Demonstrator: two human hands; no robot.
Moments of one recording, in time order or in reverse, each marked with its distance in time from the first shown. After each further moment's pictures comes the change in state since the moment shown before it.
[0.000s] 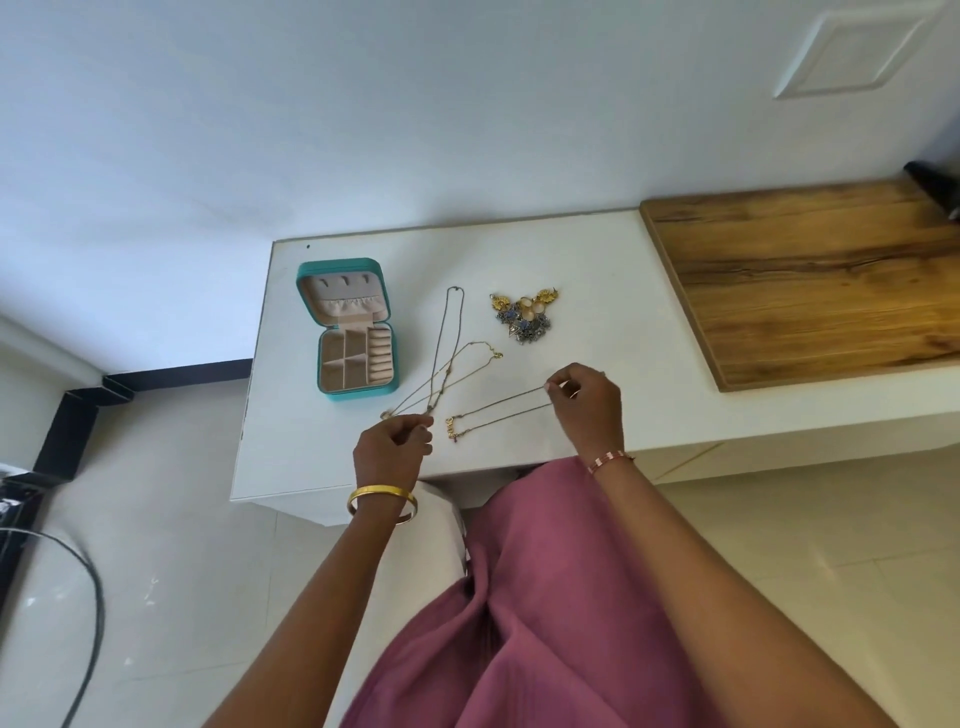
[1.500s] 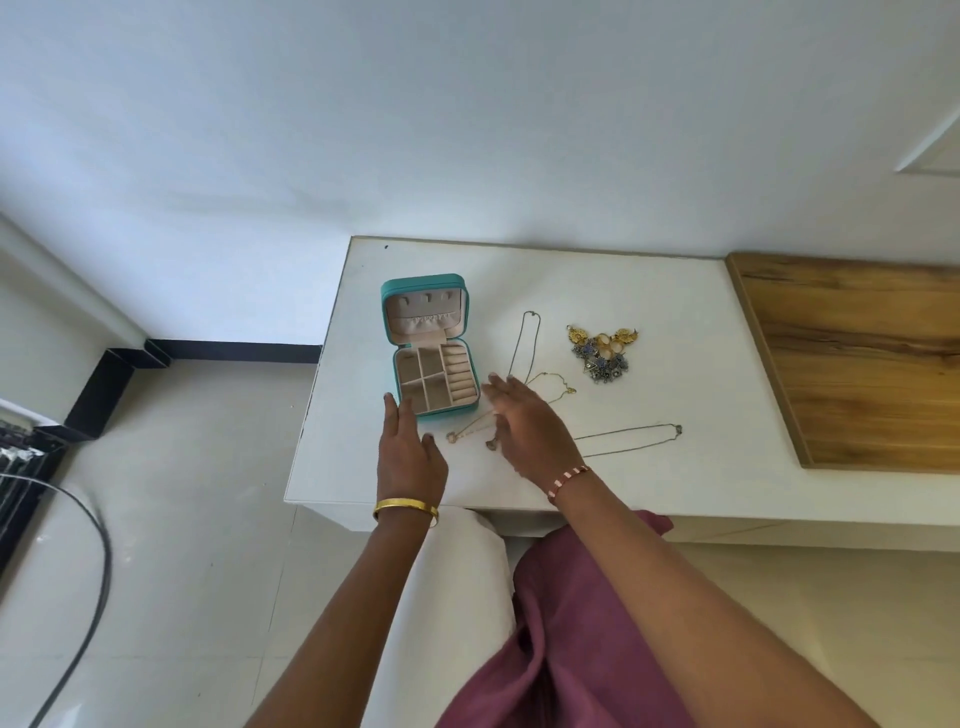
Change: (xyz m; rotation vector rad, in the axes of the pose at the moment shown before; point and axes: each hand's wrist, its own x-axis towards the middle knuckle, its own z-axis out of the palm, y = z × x) left_hand 0.048 -0.030 -0.032 0.272 0.099 0.115; right_hand -0.002 -0.074 0.099 -0.375 -0.426 -0.554
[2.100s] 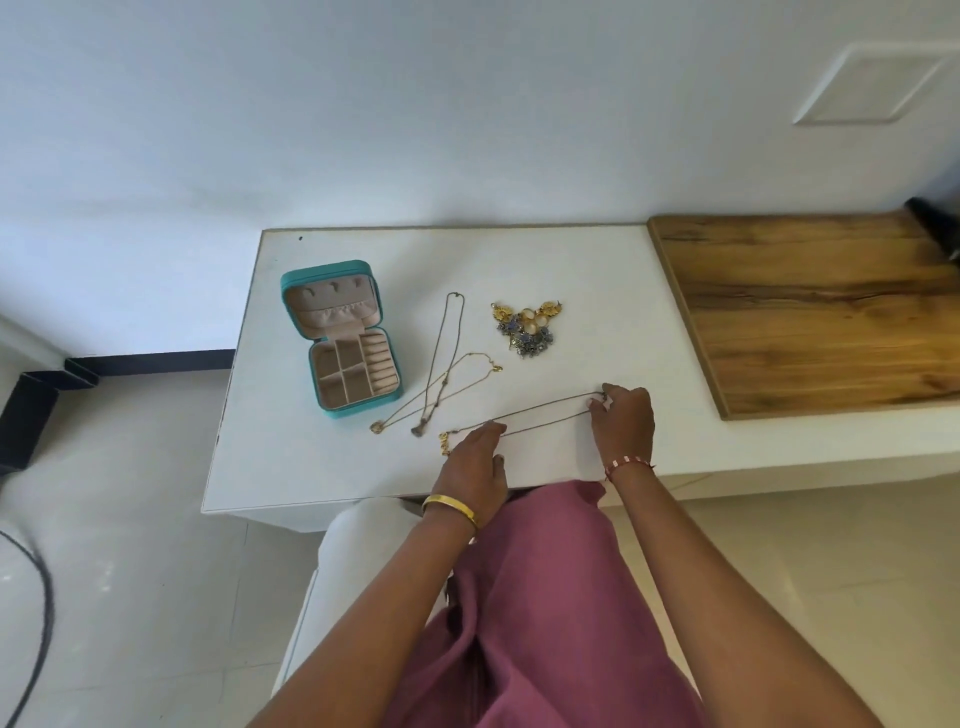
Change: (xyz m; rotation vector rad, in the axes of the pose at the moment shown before) left_hand -0.053 0.057 0.081 0.111 -0.492 0.332; right_hand -0.068 0.135 -0.045 0.200 0.378 0.816
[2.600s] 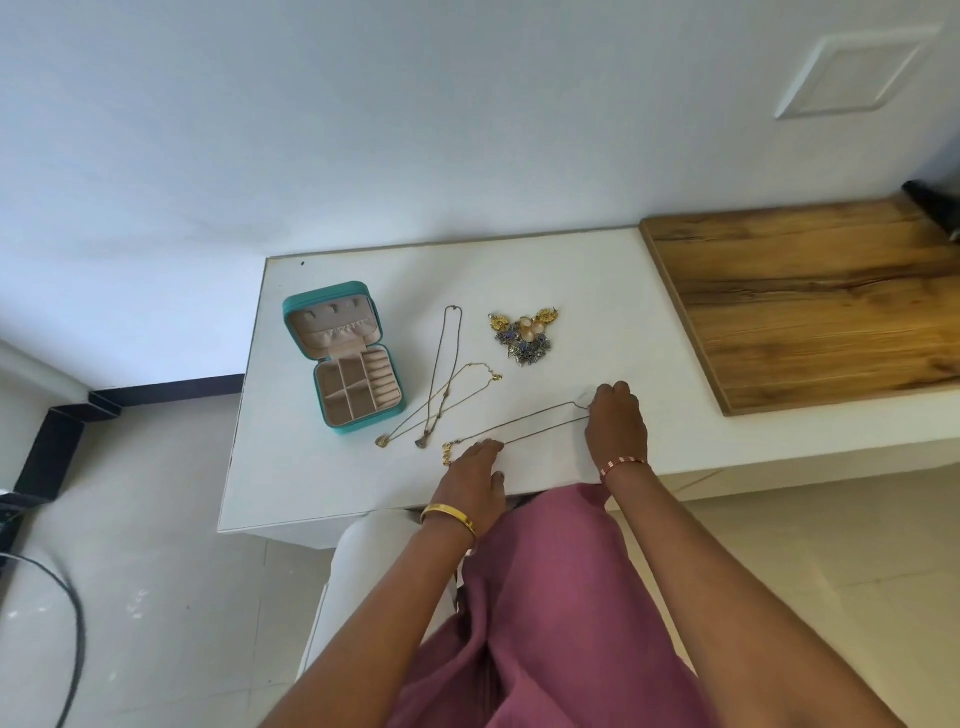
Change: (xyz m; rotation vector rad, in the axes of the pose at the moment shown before) left_hand -0.004 0.000 -0.006 0.126 -0.119 -0.057; right_hand -0.002 -0.003 0.002 -0.322 -0.054 -0.158
